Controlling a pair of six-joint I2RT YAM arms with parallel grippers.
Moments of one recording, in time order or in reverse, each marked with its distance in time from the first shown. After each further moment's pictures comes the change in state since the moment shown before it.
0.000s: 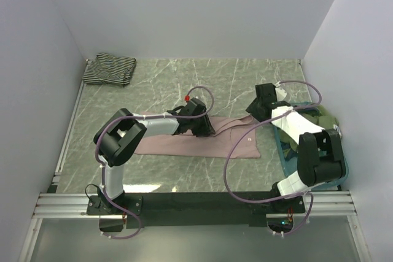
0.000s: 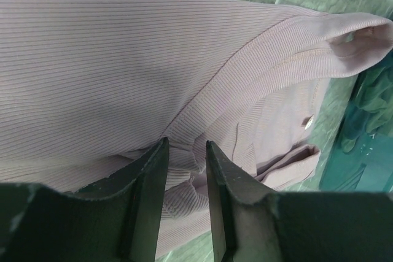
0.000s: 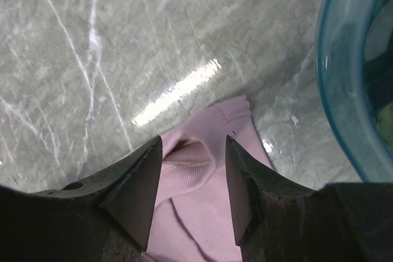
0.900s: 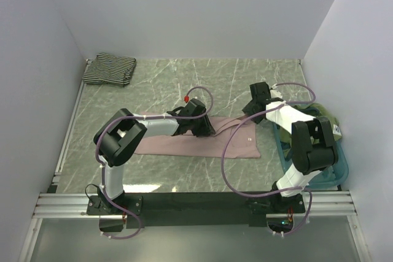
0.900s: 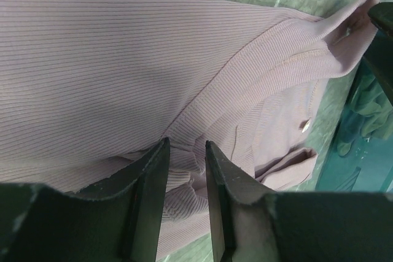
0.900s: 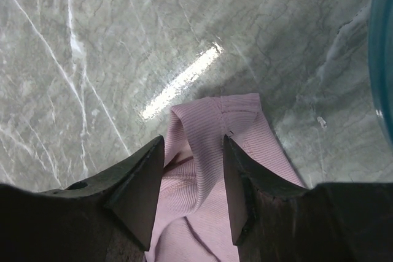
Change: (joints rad) left arm -0.001 0.000 -0.017 0.033 -0.011 -0.020; right arm 0.015 0.130 0.056 -0.016 0.000 0.120
